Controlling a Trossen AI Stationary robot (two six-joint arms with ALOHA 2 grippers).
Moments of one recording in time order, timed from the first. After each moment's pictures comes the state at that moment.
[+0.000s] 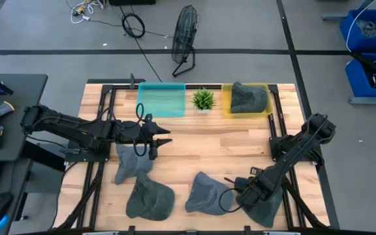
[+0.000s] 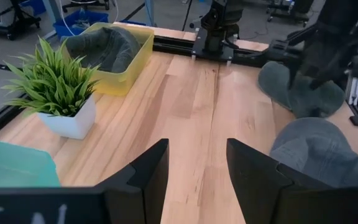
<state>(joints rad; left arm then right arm) -0.13 1.10 0.69 0.05 -0.30 -0.20 0.76 1.67 1.06 -0.94 -0.07 1.05</state>
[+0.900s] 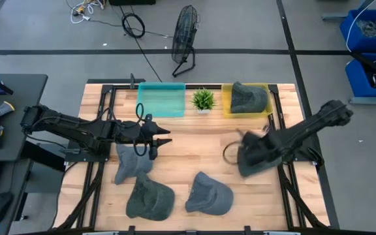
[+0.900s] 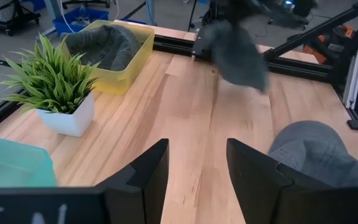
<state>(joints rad) -0.13 1.10 0.69 0.05 -0.30 -0.23 0.42 1.27 1.07 -1.47 0.37 1.04</state>
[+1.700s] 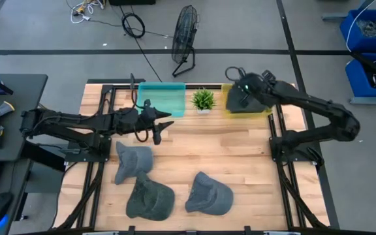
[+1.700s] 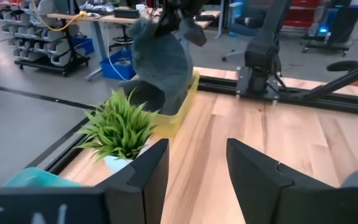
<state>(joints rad) 0.04 1.10 0.69 0.19 -0.29 -0.07 -0.56 1.21 1.07 -0.88 0.63 -0.01</state>
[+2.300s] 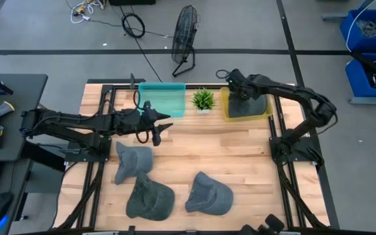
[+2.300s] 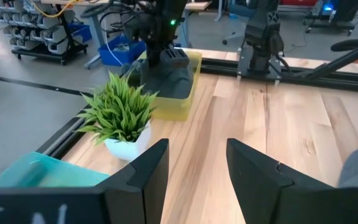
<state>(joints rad) 0.04 1.10 0.69 0.12 -0.29 -0.06 -0.72 1.56 1.07 -0.80 0.37 -0.08</state>
